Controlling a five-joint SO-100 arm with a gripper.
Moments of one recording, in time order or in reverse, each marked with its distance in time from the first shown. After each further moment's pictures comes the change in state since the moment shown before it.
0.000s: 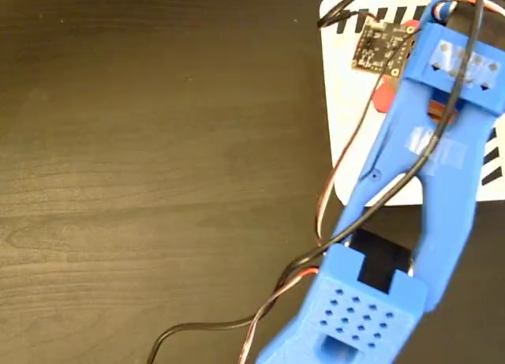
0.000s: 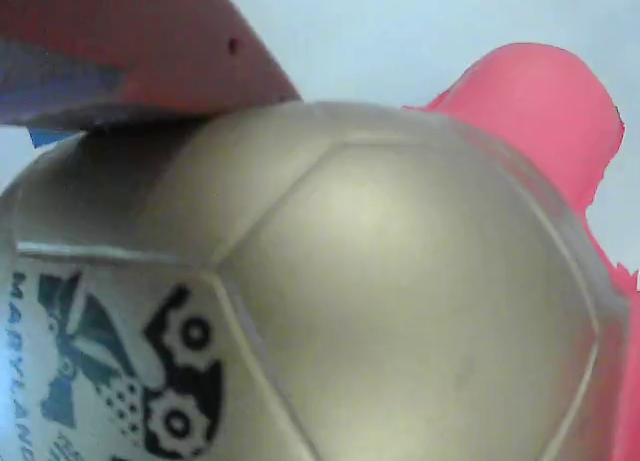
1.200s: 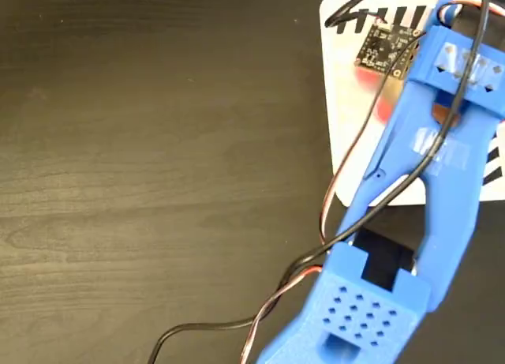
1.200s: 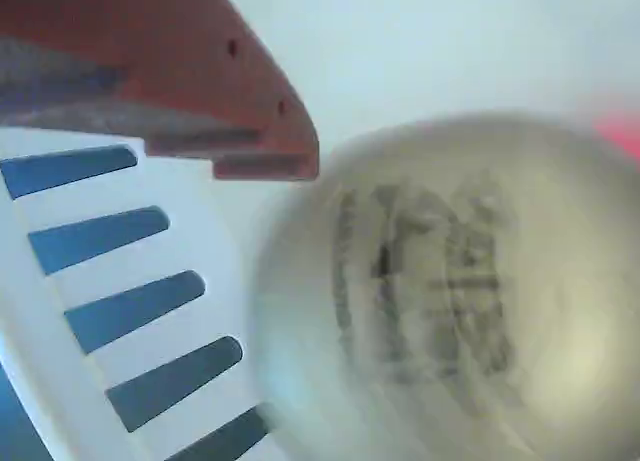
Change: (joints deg) arm 0.1 -1.1 1.1 0.0 3.0
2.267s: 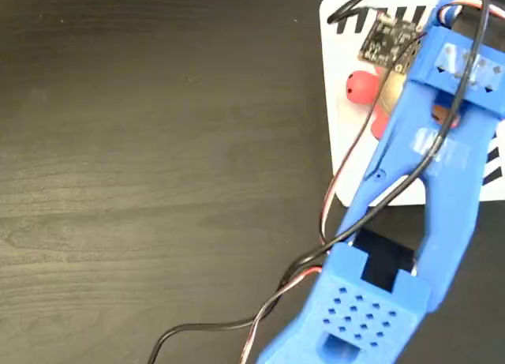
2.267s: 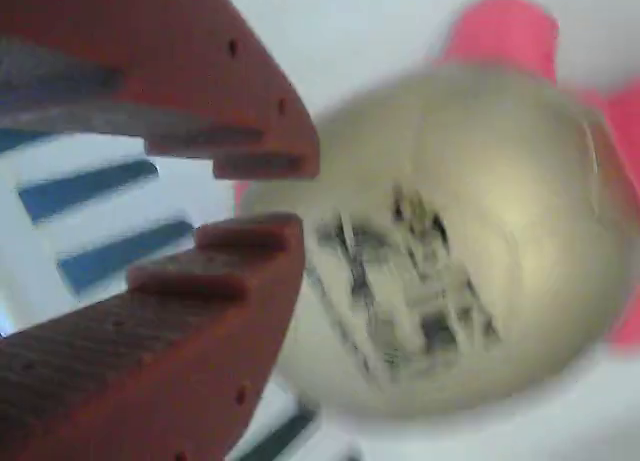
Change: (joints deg) arm -0.8 2.3 3.2 -6.8 3.9
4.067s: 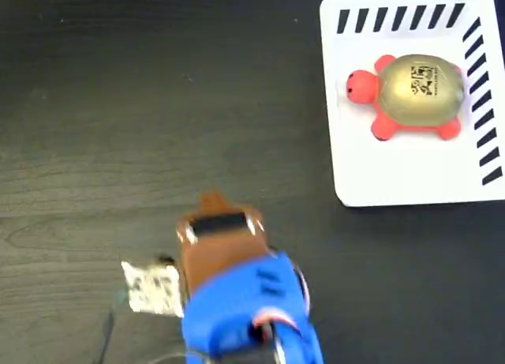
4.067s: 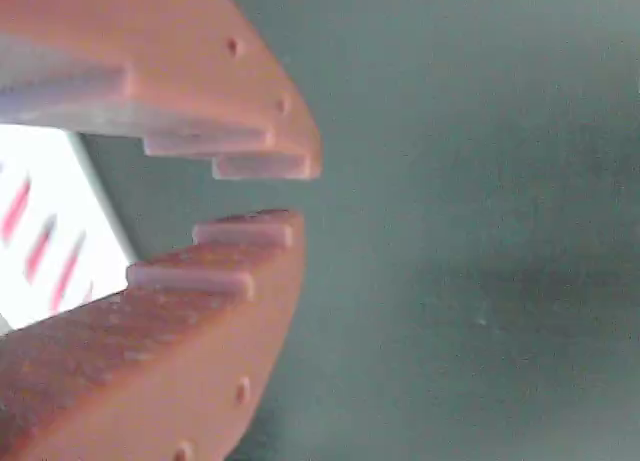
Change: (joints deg) arm -37.7 112.9 115.0 -31.4 0.3
